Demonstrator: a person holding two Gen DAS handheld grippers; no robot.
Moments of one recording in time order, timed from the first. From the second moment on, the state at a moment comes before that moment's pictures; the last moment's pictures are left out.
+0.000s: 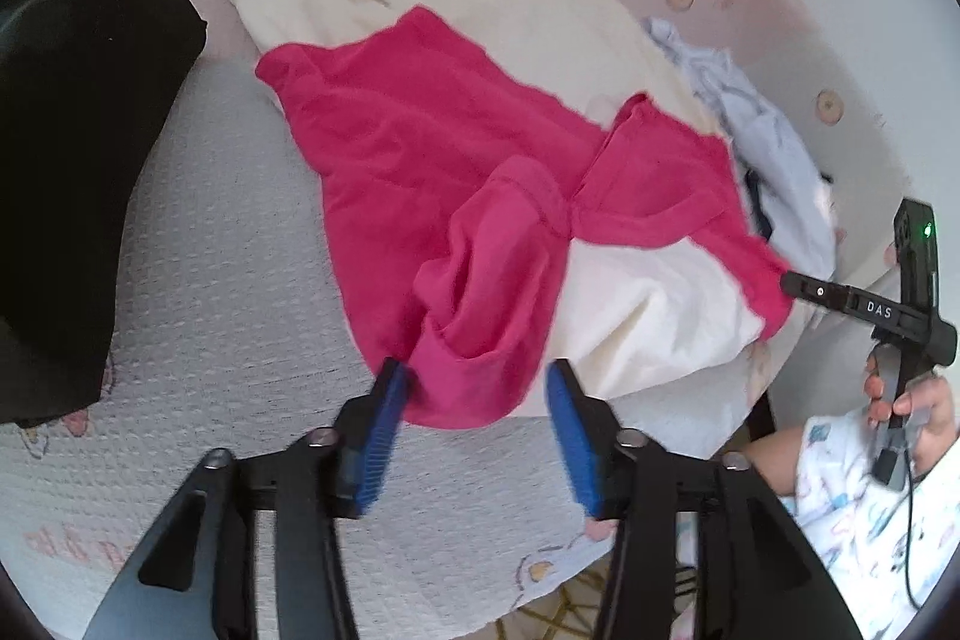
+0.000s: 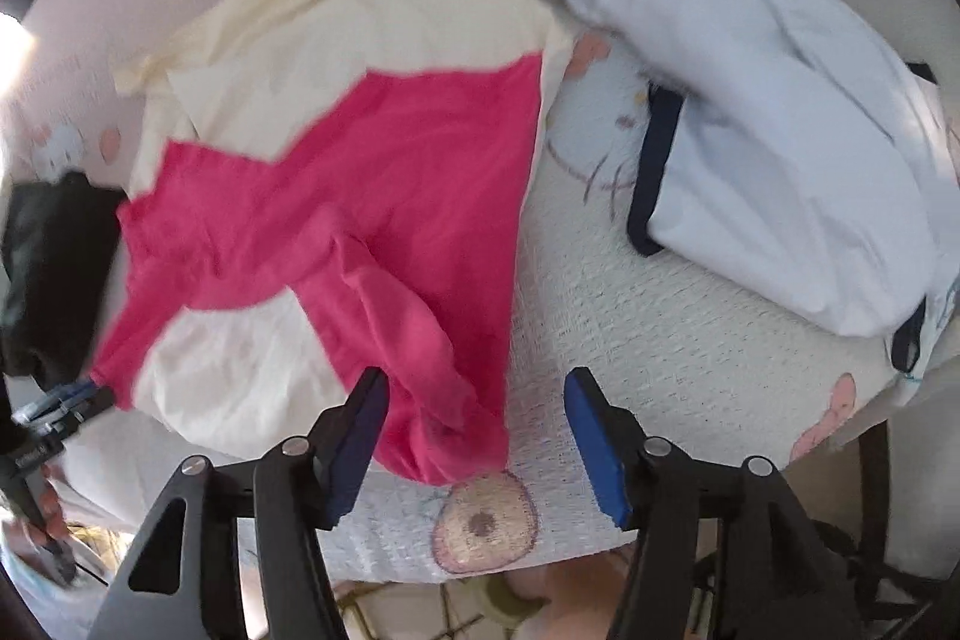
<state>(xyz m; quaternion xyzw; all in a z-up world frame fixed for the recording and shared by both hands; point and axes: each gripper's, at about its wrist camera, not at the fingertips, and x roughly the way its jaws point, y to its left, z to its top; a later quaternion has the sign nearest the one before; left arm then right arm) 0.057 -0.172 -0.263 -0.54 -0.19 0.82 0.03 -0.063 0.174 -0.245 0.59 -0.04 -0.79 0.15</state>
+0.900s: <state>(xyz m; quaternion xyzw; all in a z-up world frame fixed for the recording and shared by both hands) 0.102 -0.067 -0.258 -0.44 0.34 0.82 0.09 -0.012 0.199 -0.279 0.60 -0.36 -0.70 0.13</state>
